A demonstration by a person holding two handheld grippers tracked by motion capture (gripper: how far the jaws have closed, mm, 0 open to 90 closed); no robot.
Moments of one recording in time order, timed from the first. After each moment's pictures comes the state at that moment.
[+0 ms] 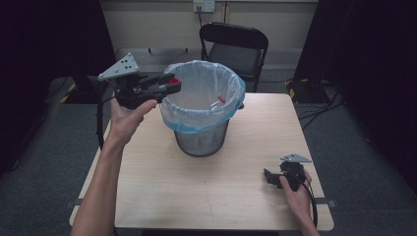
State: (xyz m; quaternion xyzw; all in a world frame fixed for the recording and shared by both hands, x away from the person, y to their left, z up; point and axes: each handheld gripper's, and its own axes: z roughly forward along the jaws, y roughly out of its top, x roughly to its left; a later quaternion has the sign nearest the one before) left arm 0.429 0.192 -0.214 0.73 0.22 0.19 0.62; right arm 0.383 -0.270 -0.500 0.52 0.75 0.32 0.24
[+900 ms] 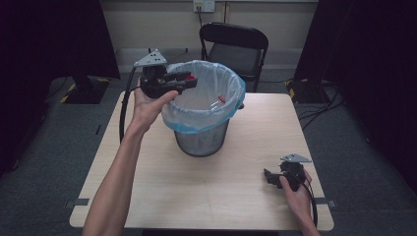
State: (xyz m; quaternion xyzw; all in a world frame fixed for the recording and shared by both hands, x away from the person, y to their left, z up) left arm 0.485 0.156 -0.236 0.76 0.24 0.17 0.58; right arm 0.383 -0.270 -0.500 0.52 0.75 0.32 0.24
